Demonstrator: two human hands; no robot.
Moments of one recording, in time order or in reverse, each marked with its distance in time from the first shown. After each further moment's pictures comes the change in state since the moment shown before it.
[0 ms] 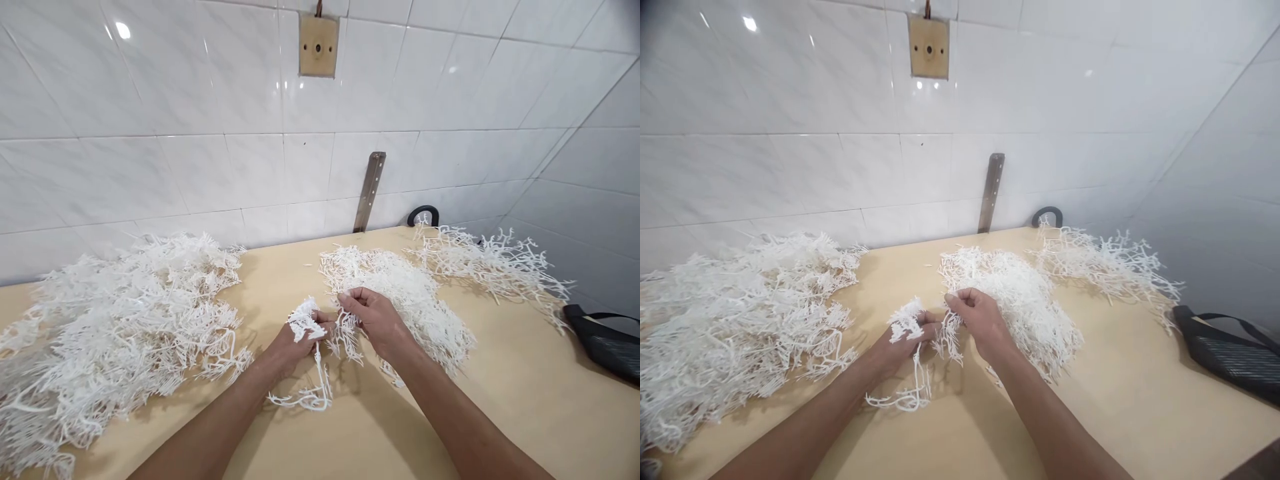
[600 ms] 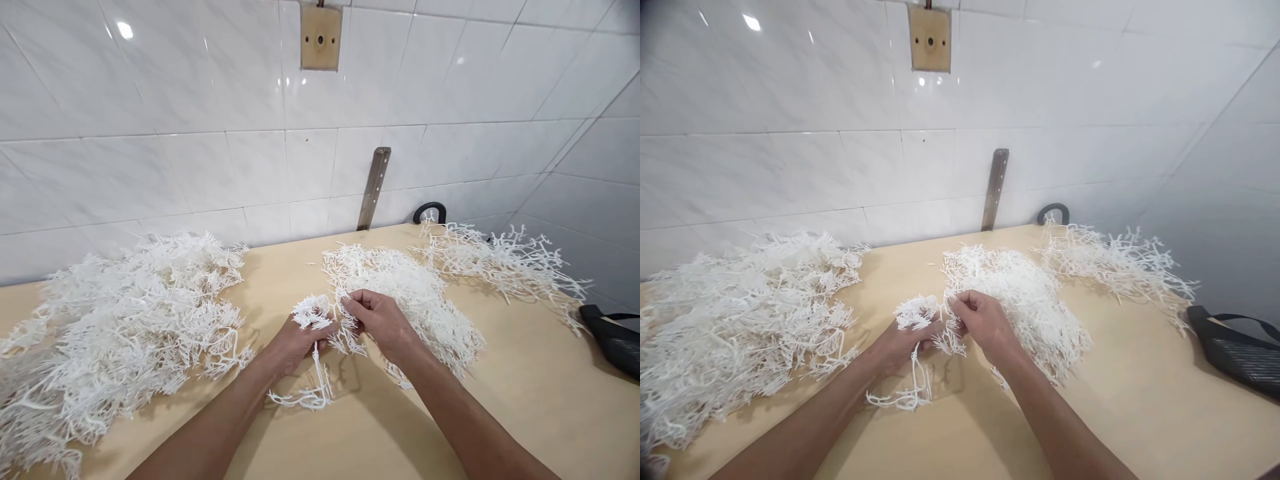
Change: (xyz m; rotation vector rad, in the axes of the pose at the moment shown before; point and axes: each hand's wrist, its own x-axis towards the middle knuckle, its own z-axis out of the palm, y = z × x) left_hand 0.003 0.004 0.001 -0.039 -0.009 -0.073; right_hand -0.003 -0.003 -0.003 -0.083 -0.069 -0.009
